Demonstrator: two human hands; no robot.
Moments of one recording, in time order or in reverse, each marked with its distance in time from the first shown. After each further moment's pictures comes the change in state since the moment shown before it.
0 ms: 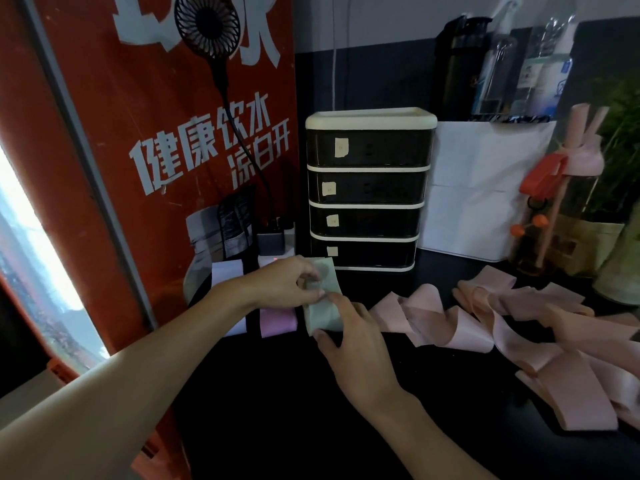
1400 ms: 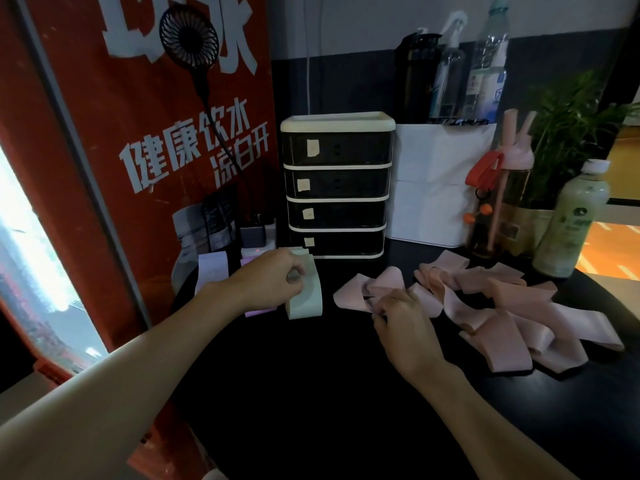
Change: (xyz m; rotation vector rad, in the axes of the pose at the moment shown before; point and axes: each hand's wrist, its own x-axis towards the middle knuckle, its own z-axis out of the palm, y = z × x) left_hand -0.029 0.030 0.010 0.109 0.127 0.068; right_hand -0.030 0.048 -0.083 -0.473 0.074 -0.004
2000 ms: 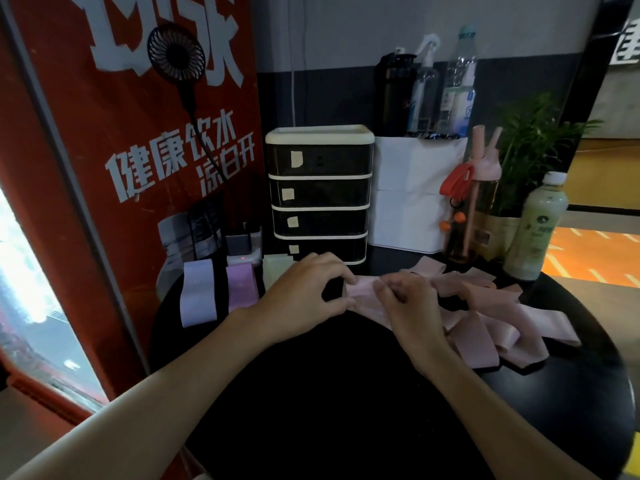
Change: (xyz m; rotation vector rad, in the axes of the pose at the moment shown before) left_hand -0.014 0.085 0.016 -0.160 0.231 0.302; right_hand -0.002 -0.020 -0.060 0.586 0.205 0.232
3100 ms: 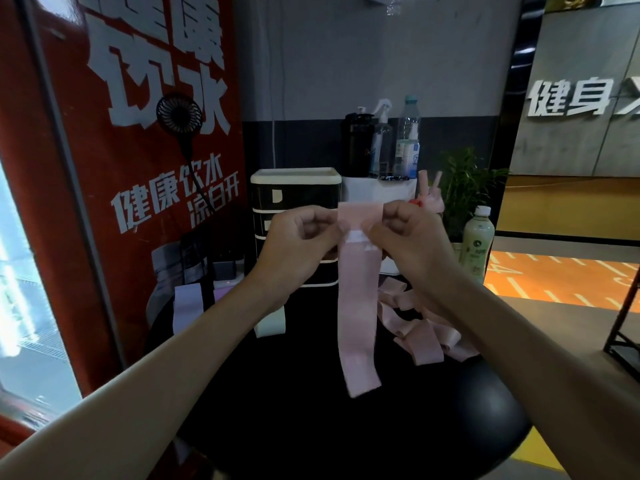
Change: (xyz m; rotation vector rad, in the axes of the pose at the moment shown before) left_hand 0.009 0.118 -0.072 -0.843 0.391 -0.155; right_hand -0.003 -0.134 -0.090 0.250 -0.065 -0.179
